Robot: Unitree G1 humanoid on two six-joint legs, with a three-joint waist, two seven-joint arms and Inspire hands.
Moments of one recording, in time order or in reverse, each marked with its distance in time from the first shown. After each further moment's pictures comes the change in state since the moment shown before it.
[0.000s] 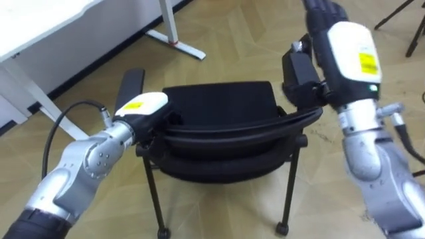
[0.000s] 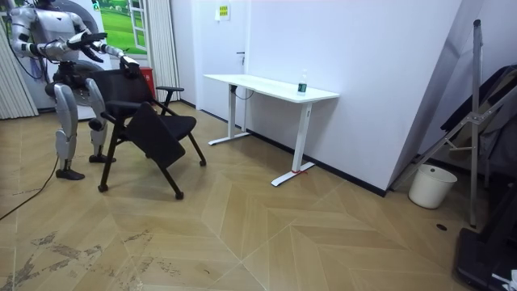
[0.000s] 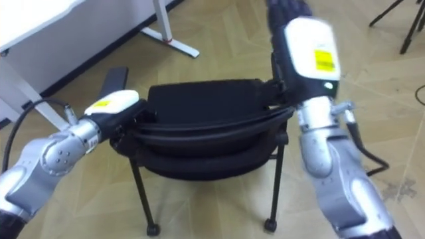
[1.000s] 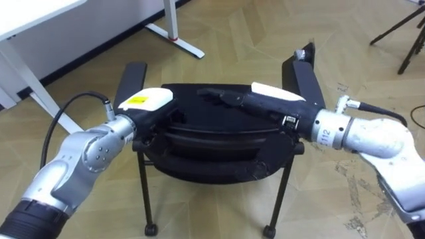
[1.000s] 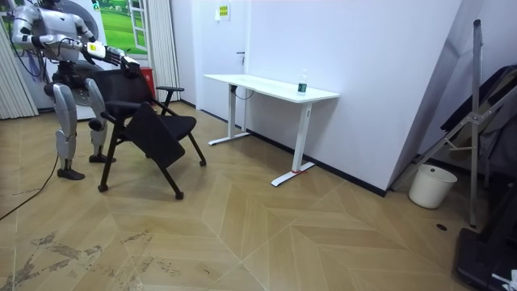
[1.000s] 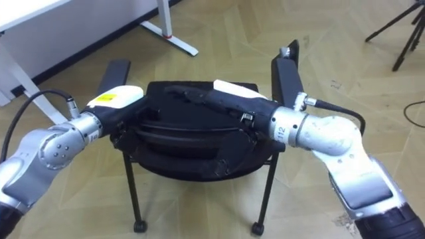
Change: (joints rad) left arm -0.039 0.025 -0.009 0.000 0.017 -0.049 -0.041; right arm -0.130 -0.115 0.018 -0.012 0.675 0.009 0.939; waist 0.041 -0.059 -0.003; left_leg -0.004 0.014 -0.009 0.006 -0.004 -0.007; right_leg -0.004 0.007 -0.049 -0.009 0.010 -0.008
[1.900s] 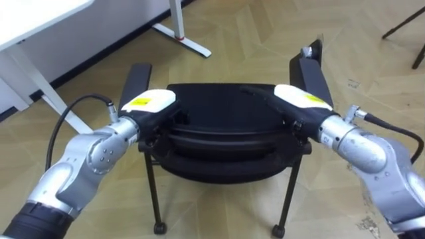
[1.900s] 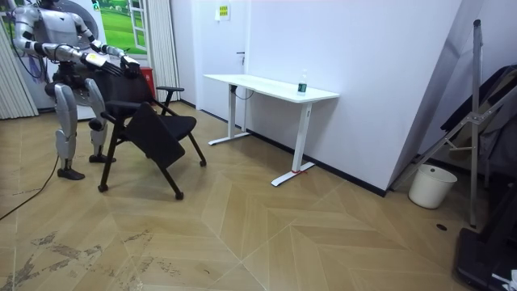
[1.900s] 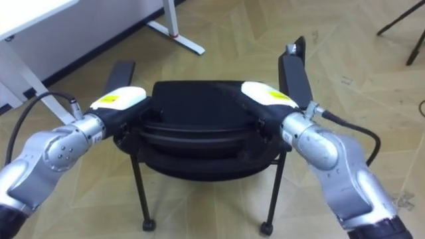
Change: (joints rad) left arm 0.012 -0.030 -0.004 -0.020 0.010 0.010 0.010; right arm 0.084 0.081 -0.027 0.124 -0.637 -0.004 -0.325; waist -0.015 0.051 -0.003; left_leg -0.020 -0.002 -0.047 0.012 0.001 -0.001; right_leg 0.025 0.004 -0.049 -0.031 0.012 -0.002
